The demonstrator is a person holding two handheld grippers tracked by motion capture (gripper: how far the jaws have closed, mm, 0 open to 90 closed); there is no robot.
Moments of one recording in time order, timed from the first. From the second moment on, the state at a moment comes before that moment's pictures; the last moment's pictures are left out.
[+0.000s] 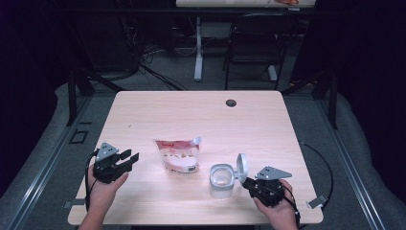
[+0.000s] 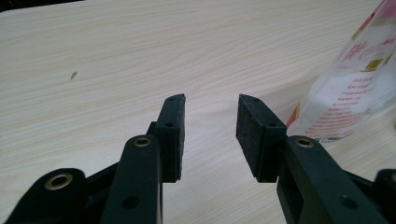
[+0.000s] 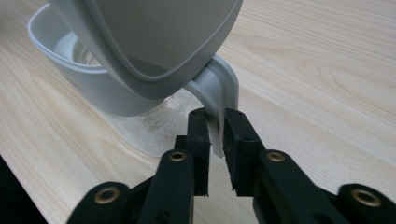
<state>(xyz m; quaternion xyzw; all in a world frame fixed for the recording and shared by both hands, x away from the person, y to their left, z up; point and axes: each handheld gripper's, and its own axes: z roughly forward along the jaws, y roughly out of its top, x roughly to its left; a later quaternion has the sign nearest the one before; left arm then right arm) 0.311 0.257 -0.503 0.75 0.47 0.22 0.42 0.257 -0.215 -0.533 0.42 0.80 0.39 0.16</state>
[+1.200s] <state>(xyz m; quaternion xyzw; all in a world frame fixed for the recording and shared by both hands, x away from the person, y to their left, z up) 0.310 0.259 -0.504 0.75 0.47 0.22 0.42 0.301 -0.215 -0.532 0.44 0.79 0.40 0.16</state>
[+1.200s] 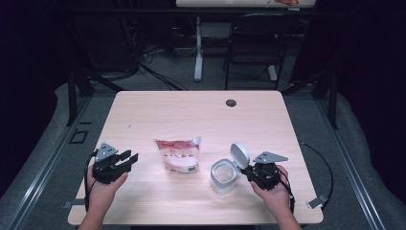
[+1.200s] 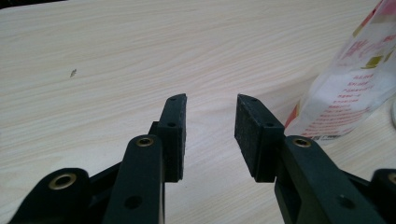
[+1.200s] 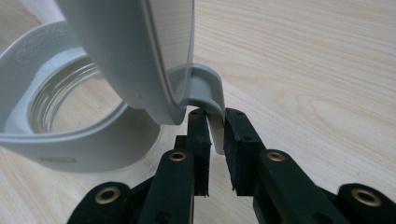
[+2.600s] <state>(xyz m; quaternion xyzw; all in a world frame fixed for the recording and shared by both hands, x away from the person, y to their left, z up) 0.308 0.258 -0.502 0.75 0.47 0.20 0.42 0.304 -0.223 -0.520 0.44 0.78 0.42 0.17</state>
